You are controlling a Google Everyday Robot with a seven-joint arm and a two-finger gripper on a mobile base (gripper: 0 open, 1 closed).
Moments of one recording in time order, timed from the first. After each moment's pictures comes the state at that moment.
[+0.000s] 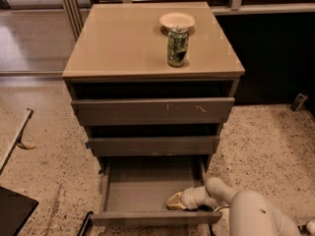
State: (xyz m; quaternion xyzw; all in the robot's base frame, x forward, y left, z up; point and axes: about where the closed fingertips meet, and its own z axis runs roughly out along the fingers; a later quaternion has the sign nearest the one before) arm 0.535 -0.072 0.131 -0.51 0.72 0.38 0.28
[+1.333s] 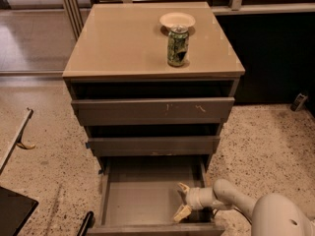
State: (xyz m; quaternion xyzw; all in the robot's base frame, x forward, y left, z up) arm 0.531 -0.088 0.176 -0.51 0.71 0.36 0.33
